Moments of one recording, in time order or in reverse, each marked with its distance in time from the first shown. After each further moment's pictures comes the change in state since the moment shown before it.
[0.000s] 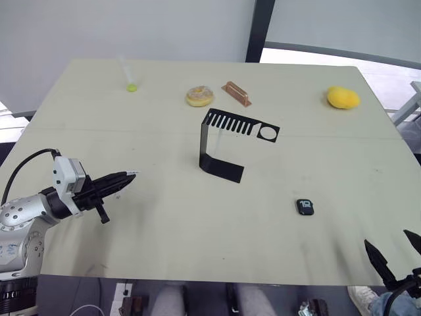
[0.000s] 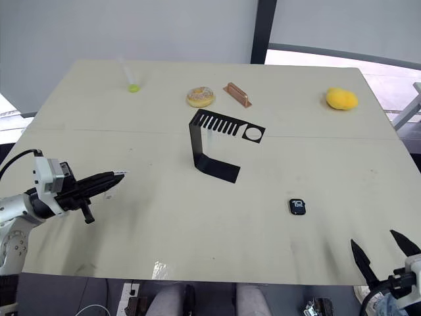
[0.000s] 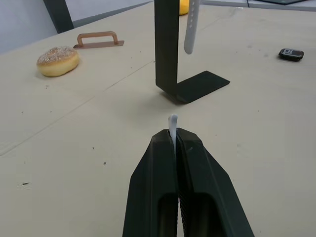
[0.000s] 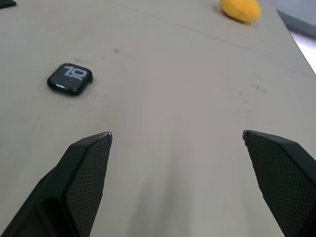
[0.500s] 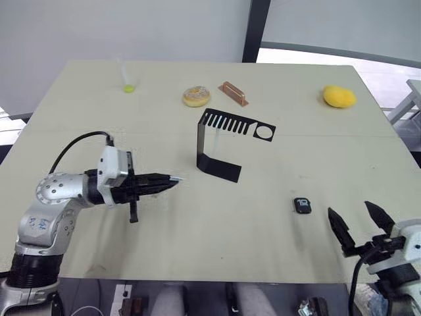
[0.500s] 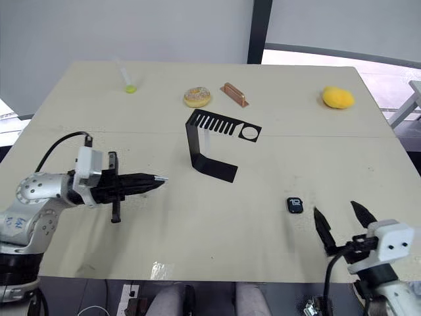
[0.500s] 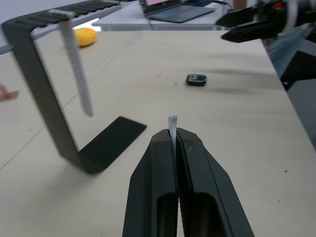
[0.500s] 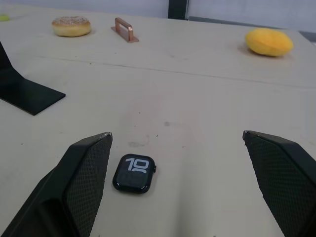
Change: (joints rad) left arm -0.263 -0.006 -0.305 -0.165 -0.022 0.103 -0.133; right arm -0.155 0.054 0.291 -0.356 0.031 0.359 -0.337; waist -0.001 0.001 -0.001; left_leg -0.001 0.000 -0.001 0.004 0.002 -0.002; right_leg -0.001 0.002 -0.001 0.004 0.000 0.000
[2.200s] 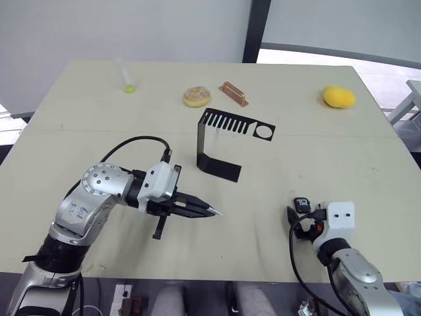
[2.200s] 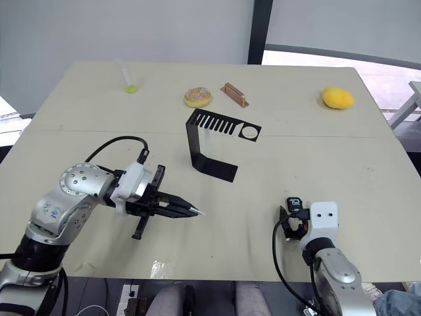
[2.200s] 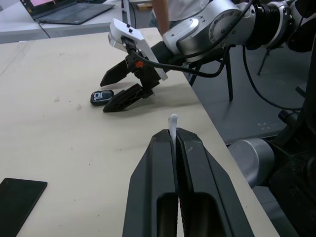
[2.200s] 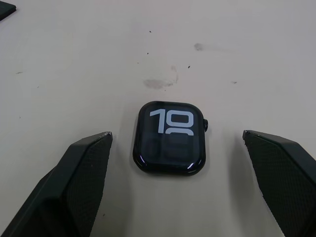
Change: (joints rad) left arm -0.101 -0.039 -0.200 -0.074 0.031 0.086 -0.087; right arm -0.249 0.054 0.246 0.092 -0.250 0.339 -0.239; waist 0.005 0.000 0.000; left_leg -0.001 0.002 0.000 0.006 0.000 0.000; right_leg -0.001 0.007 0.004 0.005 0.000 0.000
